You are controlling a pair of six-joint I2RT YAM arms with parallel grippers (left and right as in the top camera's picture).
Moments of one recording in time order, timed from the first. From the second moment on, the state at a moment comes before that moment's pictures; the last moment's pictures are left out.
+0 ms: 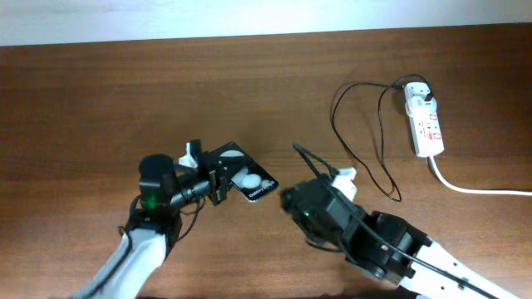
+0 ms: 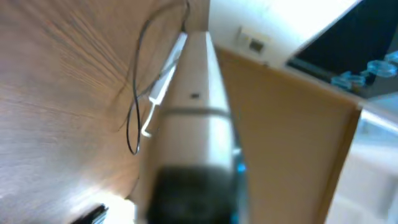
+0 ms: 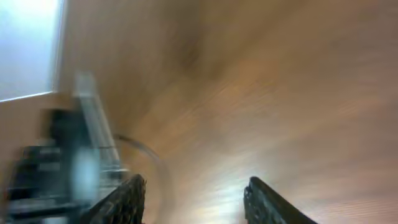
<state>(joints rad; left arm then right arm) -0.17 1.30 0.45 0.52 0.87 -1.64 0.88 1.07 0.89 -0.70 0.12 1.62</state>
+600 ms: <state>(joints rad) -0.18 1.72 0.77 0.64 1.52 -1.77 0.88 0.79 0.88 -1.36 0.34 1.57</state>
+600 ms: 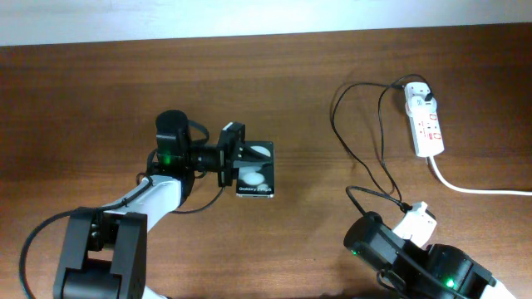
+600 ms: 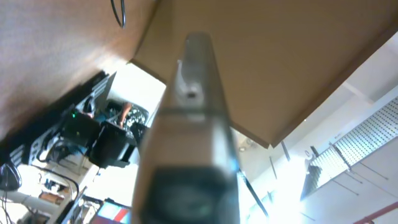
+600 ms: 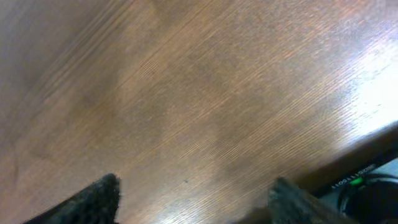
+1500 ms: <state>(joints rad) -0.18 1.72 0.77 0.64 1.55 -1.98 0.88 0.79 0.88 -1.36 0.32 1.57</state>
